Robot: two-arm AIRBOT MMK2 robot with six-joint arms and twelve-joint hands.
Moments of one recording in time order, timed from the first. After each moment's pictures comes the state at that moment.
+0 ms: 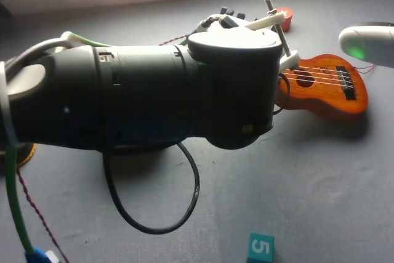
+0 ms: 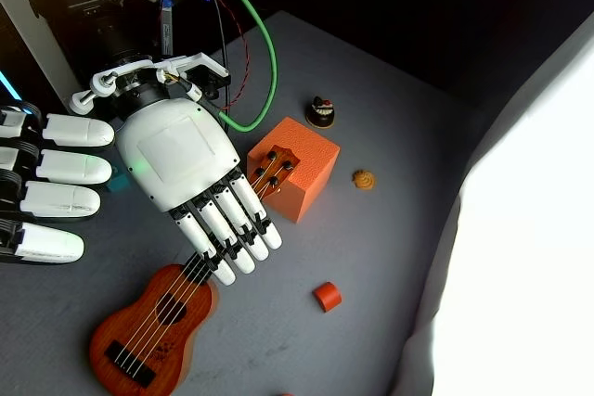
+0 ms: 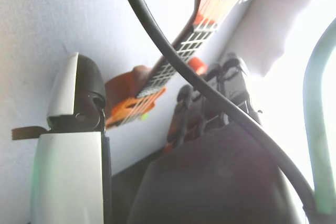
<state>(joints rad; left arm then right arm) 0.26 -1.55 1.04 1.20 1.06 -0.25 -0.37 -0.57 0.73 -0.16 0.54 -0.77</state>
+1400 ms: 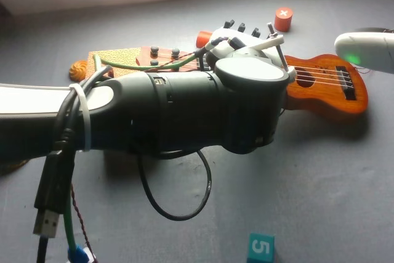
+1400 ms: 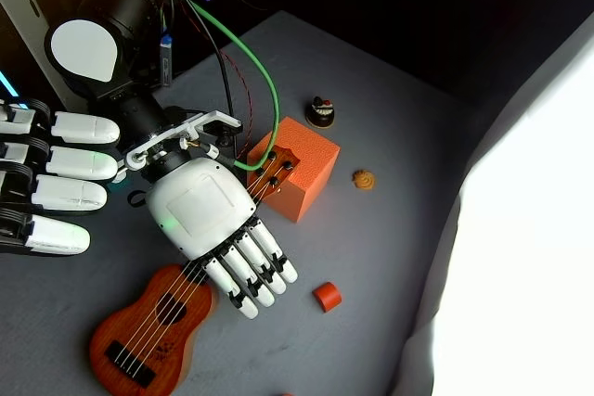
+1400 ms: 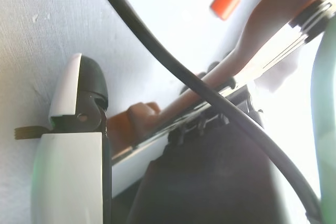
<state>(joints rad) 0.37 -1.69 1.27 1.33 0.98 -0.33 -0.37 -0.57 0.72 -0.17 0.54 -0.77</state>
